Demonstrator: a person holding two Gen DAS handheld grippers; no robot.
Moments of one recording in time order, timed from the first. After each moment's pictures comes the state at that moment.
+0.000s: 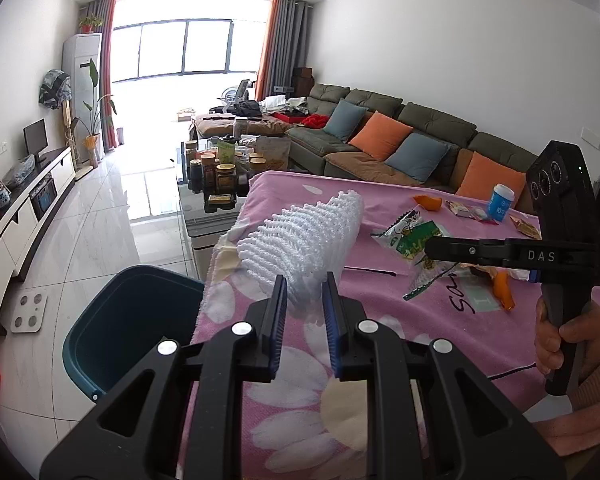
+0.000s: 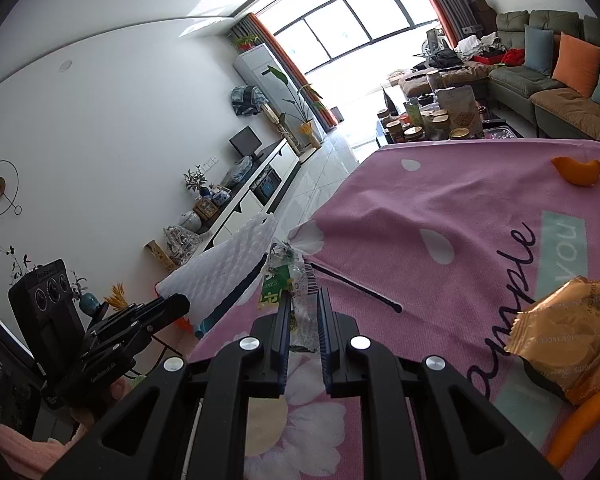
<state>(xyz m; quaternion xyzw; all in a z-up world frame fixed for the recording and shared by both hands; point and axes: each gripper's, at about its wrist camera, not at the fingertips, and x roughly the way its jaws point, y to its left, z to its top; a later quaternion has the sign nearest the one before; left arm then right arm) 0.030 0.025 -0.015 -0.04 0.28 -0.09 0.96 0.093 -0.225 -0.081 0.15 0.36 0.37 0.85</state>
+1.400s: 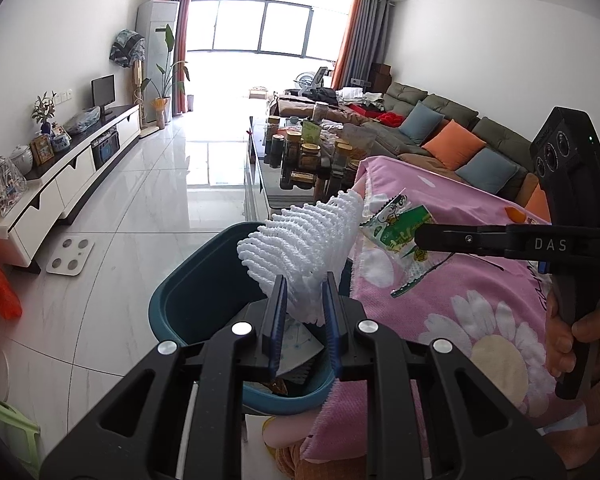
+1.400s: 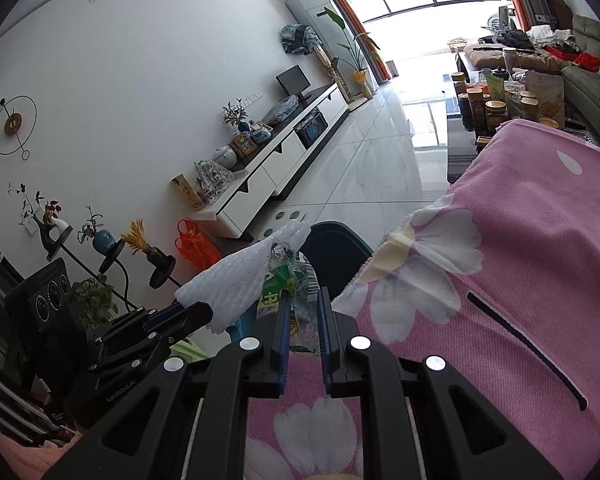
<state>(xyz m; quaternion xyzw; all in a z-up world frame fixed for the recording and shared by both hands) 0.017 0.133 -0.050 -0.09 0.31 0.04 0.95 0.119 -0.071 -0.082 0.06 0.41 0.45 0.79</state>
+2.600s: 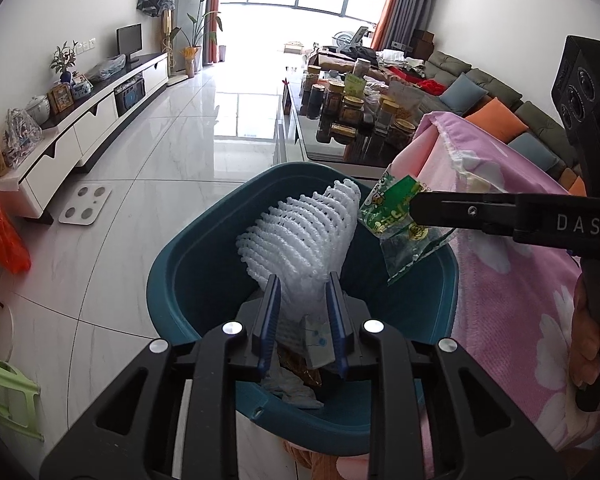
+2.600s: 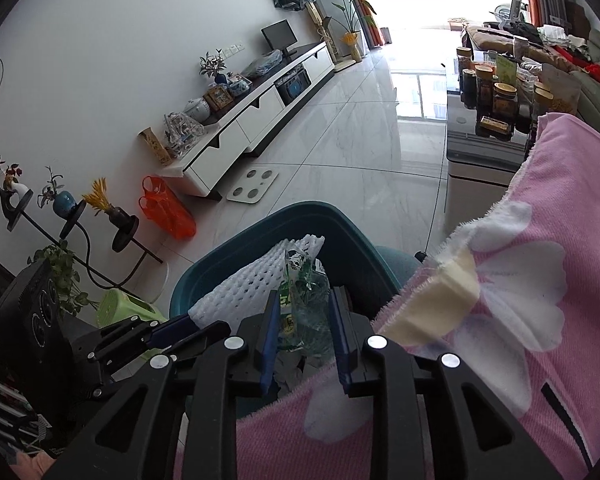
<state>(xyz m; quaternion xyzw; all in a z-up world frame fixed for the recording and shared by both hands) 0.092 0.176 -0.126 -0.13 0.39 0.08 0.91 0.145 0.018 -0.116 -0.02 0.47 0.41 0.78</state>
